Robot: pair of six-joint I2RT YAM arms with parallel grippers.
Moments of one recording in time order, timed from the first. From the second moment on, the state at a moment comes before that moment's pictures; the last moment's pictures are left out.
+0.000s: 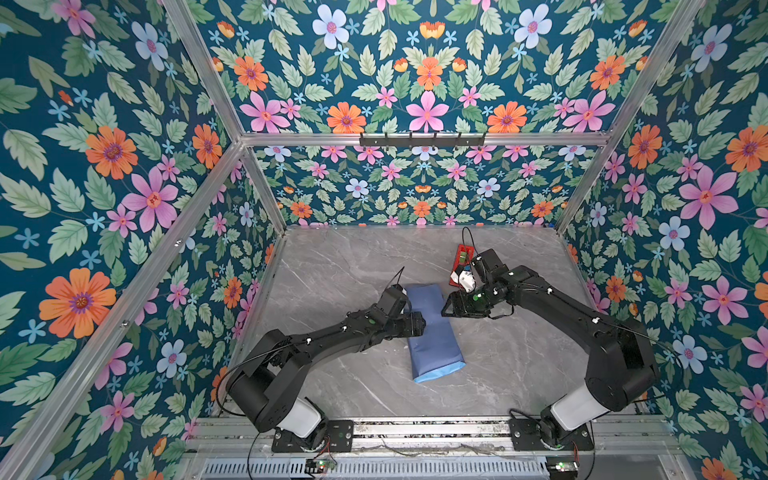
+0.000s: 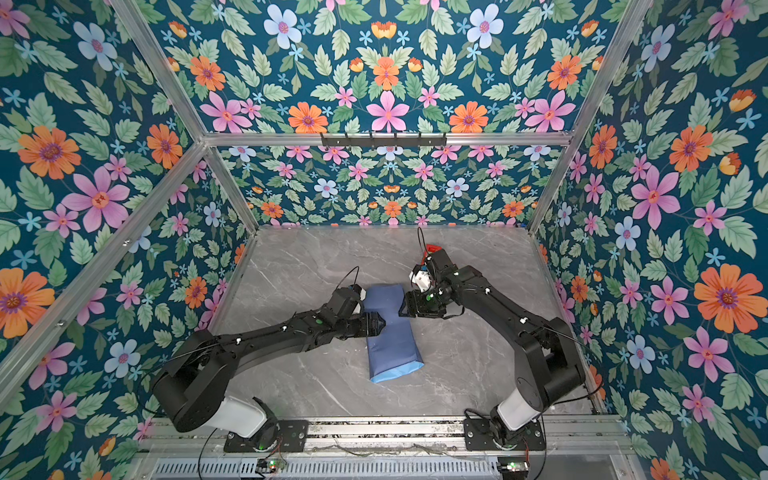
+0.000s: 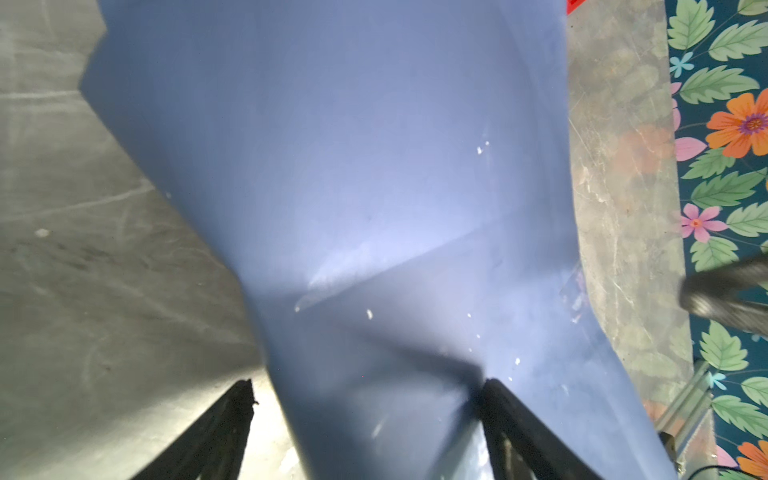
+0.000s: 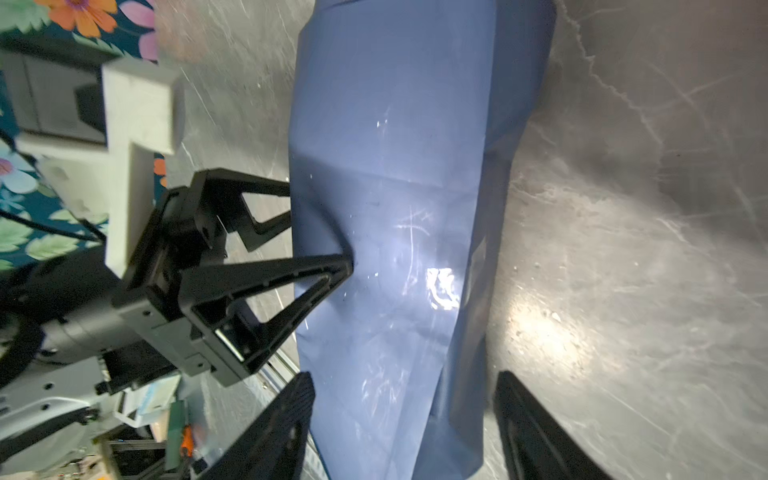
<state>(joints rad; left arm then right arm) -0.75 1.51 0.79 -0.15 0.09 -0.69 0.49 1.58 1.23 -0.83 -0.48 0.31</state>
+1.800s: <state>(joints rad) -0.68 1.49 0.74 -0.03 0.24 -0.85 0.54 1.63 1.02 -0.45 -0.51 0.57</state>
